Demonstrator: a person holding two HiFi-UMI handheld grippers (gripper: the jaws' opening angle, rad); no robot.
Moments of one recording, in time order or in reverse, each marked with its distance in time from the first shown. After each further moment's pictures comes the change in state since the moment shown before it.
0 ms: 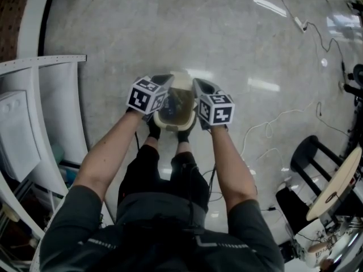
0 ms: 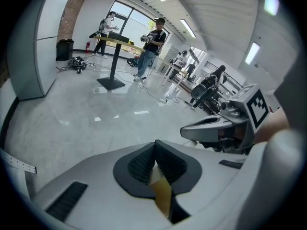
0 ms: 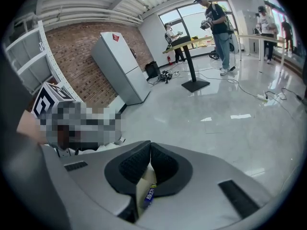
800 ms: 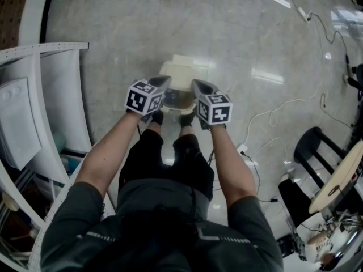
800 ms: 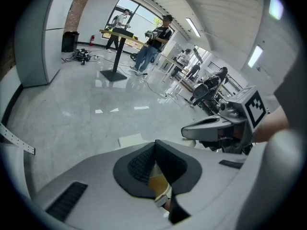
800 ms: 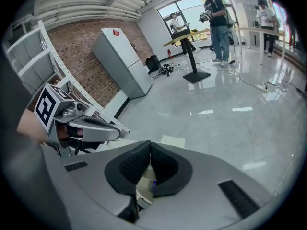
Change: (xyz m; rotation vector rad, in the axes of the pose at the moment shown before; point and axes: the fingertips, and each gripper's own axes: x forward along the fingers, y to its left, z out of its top) left arm -0.024 -0.027 -0.072 -0.066 0.044 -0.013; right arm -0.023 0.028 -0.070 0.022 0.069 0.028
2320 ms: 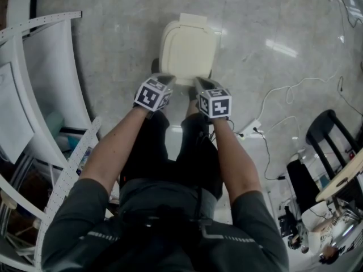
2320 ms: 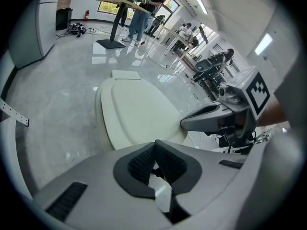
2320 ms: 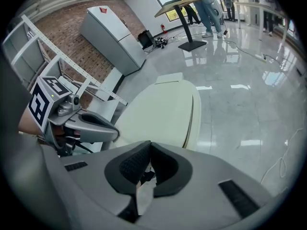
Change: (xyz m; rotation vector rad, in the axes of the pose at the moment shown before) left arm 0.050 -0.012 -0.204 -0.033 0.296 -0.019; right arm 0.040 -0.001 -0.194 0.088 0.256 -0.004
